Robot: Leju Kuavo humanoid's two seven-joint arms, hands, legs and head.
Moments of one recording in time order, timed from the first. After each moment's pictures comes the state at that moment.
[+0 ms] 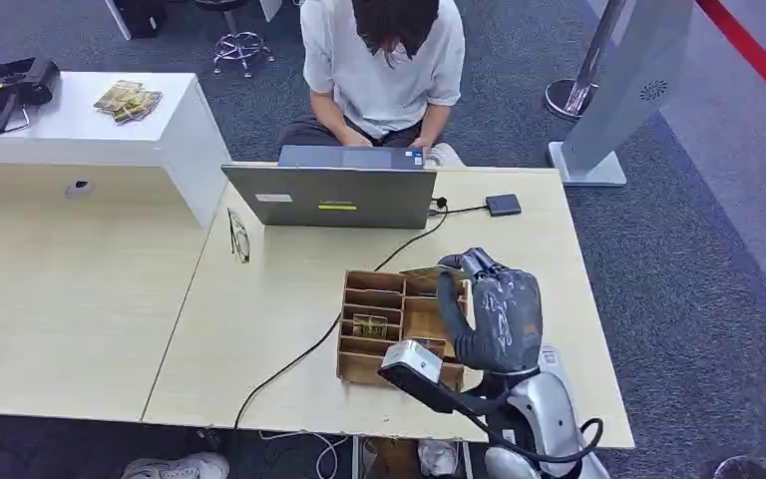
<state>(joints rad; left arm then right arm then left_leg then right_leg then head) -0.15 -0.11 -1.52 -0.13 0.93 0.34 0.00 -0.16 -0.09 0.46 -1.69 1.14 -0.36 0.05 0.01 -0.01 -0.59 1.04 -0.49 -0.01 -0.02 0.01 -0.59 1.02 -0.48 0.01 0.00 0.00</state>
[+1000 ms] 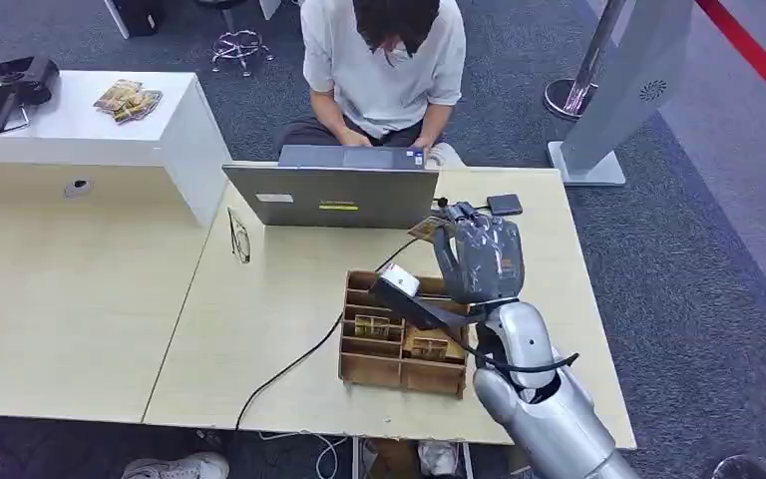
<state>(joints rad) -0.13 -0.12 -1.52 -0.12 0.80 0.50 0.03 -0.41 -0.06 0.46 -1.37 1.17 -0.31 0.12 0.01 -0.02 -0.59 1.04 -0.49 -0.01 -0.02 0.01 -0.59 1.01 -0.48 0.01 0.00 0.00</state>
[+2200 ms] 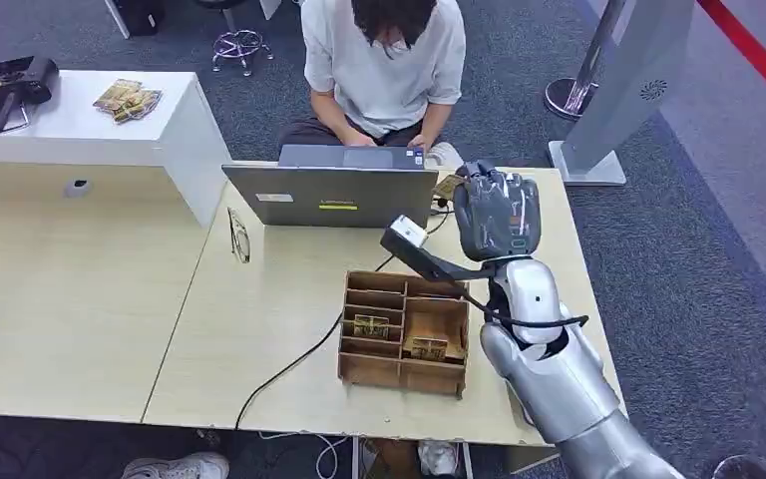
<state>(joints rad) -0.16 -0.14 -1.53 -0.12 0.71 0.47 0.08 -0.55 -0.04 0.39 -1.26 1.29 -0.26 0.16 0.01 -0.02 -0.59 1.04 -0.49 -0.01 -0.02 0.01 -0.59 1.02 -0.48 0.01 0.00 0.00</state>
